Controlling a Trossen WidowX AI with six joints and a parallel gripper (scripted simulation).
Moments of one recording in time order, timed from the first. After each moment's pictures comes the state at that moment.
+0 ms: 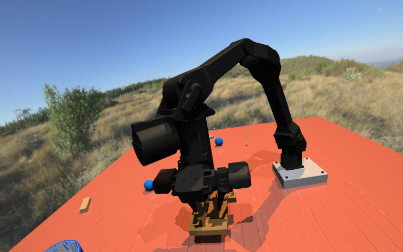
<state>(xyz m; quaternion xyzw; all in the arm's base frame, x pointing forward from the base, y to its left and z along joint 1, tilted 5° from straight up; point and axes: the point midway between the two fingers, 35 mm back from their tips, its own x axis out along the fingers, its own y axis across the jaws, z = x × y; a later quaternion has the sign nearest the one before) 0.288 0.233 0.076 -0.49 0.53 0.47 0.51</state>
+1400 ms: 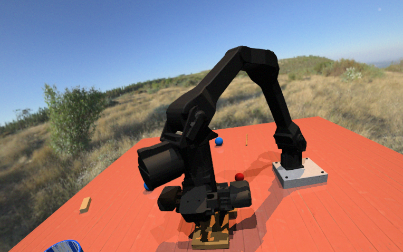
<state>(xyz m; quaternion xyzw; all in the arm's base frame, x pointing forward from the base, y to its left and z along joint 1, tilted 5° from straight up) 0.290 0.232 0.032 -0.49 0.53 0.47 0.51</state>
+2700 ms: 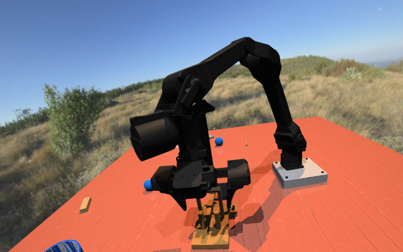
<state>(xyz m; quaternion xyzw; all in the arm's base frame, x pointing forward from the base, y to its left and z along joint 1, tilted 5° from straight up) 0.289 0.235 0.081 -0.49 0.53 0.47 0.51</state>
